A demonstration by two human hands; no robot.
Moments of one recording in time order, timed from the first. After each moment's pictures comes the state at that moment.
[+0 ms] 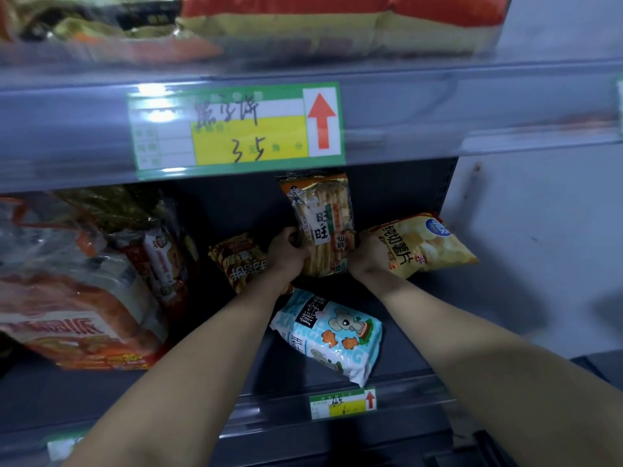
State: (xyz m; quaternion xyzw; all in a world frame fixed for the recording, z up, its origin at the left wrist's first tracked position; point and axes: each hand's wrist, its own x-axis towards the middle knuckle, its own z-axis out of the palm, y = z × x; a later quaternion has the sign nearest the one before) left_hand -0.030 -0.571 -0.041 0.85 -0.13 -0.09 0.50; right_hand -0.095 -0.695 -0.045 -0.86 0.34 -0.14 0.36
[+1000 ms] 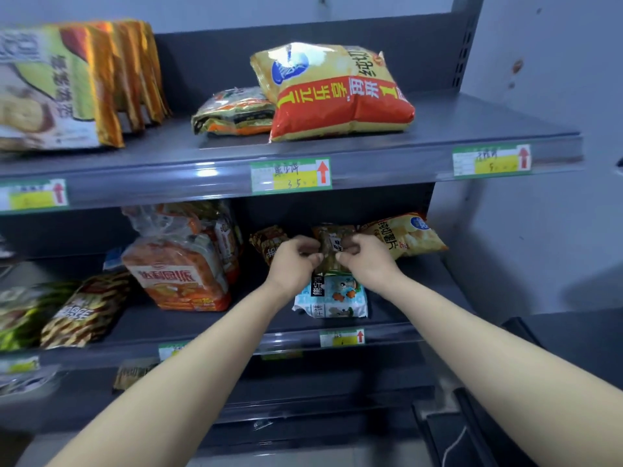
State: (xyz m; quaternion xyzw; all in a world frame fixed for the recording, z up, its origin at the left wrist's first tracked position) left_hand -0.195 -0.483 0.065 0.83 -0.18 -0.07 0.53; right_hand -0.257 -0.609 0.079 -0.88 0.18 -0.10 0.43
